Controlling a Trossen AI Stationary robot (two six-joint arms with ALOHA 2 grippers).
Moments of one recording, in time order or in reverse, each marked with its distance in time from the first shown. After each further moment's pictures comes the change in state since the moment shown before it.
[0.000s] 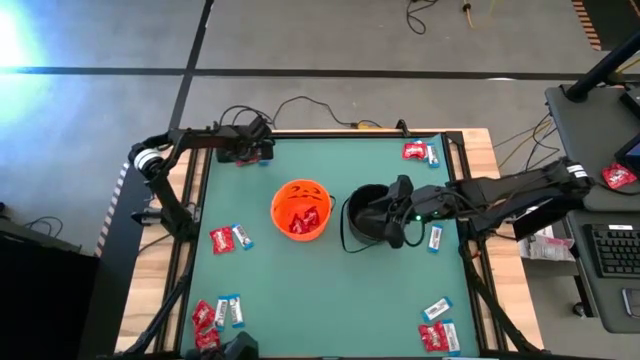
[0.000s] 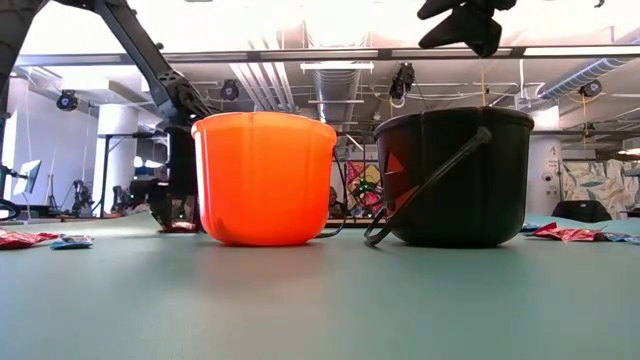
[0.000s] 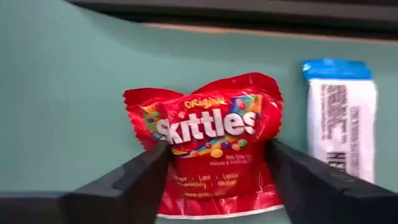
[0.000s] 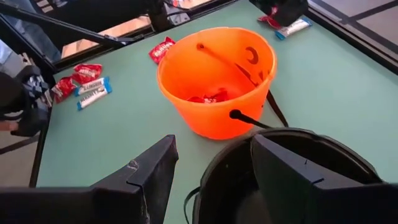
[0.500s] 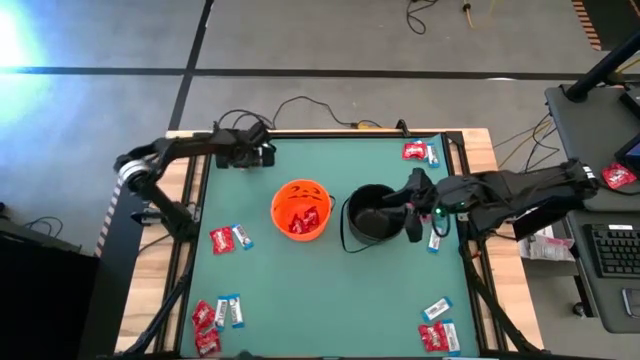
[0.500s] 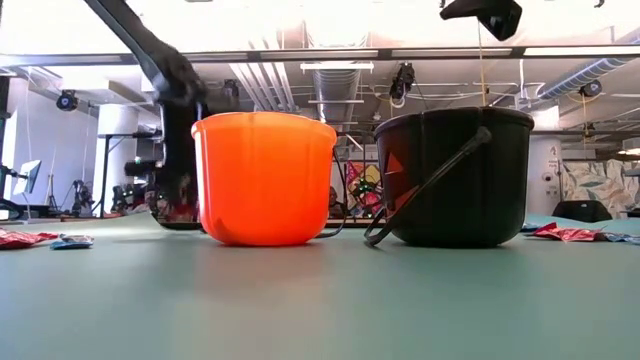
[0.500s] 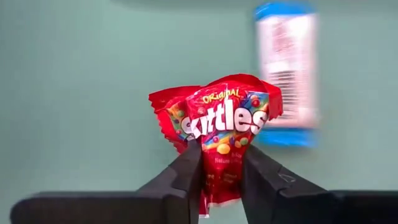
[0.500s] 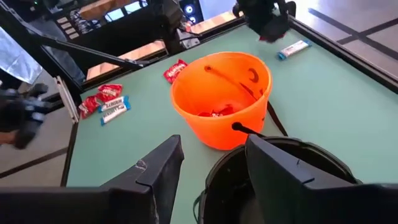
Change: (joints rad) left arm -0.123 -0.213 -0.011 -0.122 0.055 -0.057; right arm 0.000 -0.155 0.000 -0.051 -0.018 0.000
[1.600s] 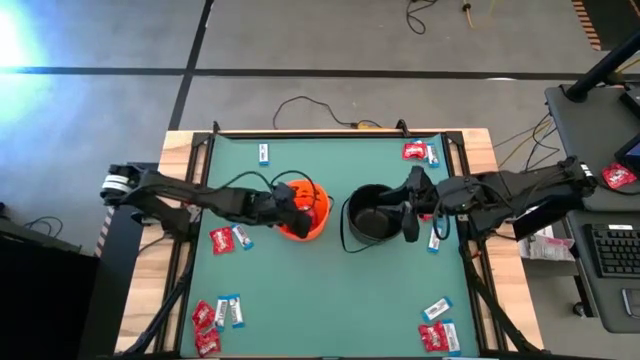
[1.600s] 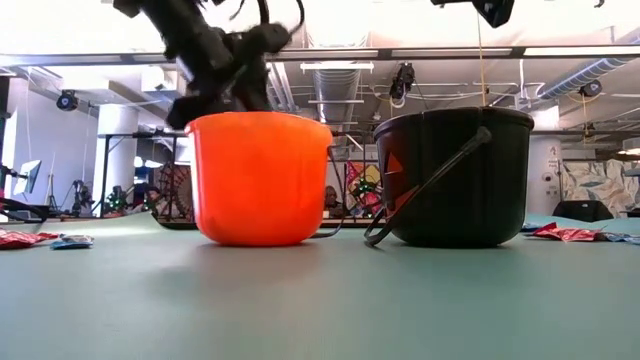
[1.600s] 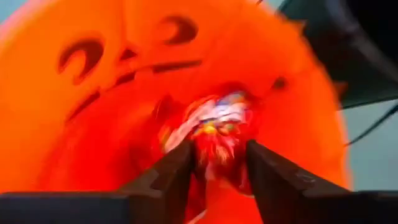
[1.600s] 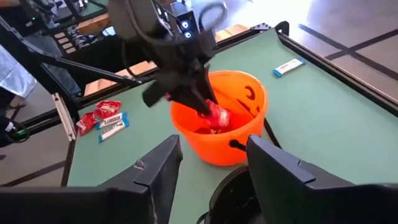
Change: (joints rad) left arm -0.821 -0.113 0.074 0.203 -0.028 -0.126; right arm 0.028 0.045 0.054 0.028 0.079 -0.002
